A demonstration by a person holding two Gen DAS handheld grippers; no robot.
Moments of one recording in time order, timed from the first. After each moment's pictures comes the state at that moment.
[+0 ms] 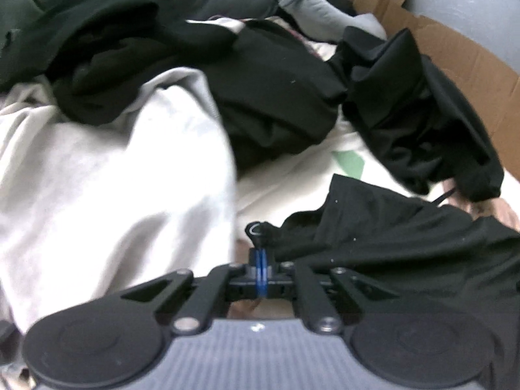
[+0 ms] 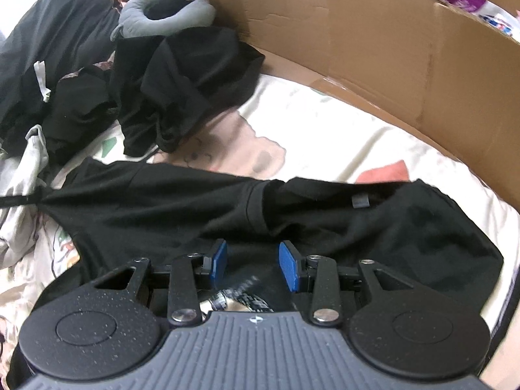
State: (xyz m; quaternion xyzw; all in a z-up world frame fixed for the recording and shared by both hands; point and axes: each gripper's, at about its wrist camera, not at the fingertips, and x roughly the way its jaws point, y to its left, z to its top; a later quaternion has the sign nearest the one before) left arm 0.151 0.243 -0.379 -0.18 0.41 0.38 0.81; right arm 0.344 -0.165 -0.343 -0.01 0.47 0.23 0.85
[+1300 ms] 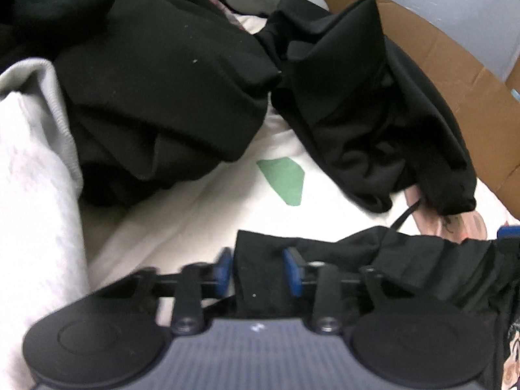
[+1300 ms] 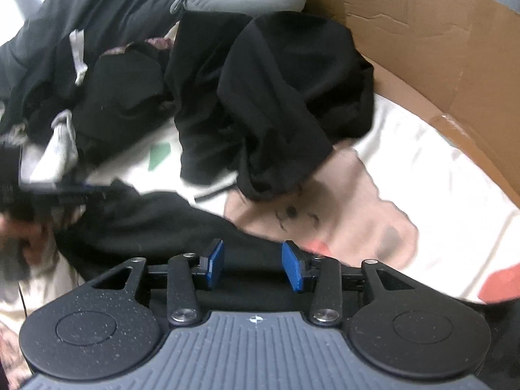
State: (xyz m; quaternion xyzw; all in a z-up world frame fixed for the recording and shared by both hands) left arm 0.238 0.294 -0.429 -0.22 0.41 0.22 0.85; right arm 0.423 -0.025 -0.365 -0.04 0.47 0.33 0.82
